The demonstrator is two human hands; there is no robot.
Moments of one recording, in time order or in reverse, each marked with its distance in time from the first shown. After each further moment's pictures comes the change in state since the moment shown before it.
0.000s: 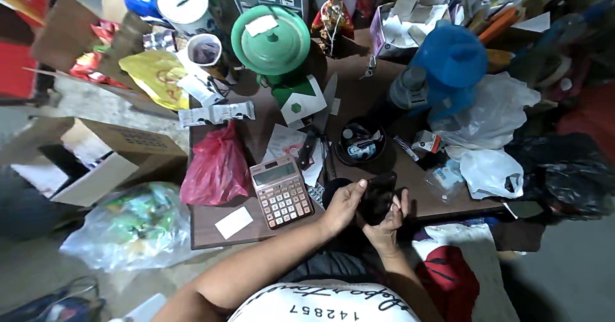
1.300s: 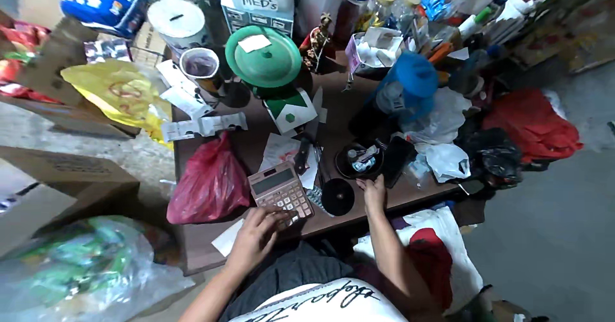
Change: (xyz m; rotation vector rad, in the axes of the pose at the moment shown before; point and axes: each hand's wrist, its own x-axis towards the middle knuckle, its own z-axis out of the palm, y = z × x) left_hand -0.122 -0.030 -0.186 0.946 0.111 0.597; right_hand 0.071 -0.040 0.037 0.342 -0.061 1.097
